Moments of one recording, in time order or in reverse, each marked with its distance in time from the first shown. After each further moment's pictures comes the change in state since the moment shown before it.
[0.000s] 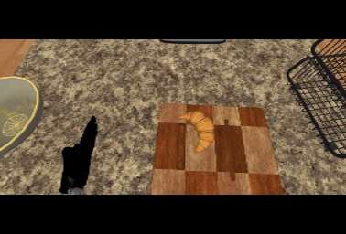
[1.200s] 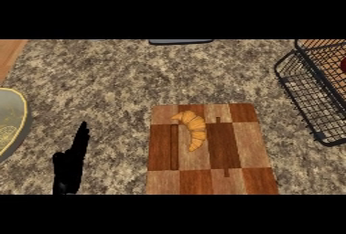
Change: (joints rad) left arm 0.042 0.002 0.050 0.000 0.004 -0.005 -0.024; right arm 0.434 0.077 -0.378 -0.806 -0.137 -0.087 0.170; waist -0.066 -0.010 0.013
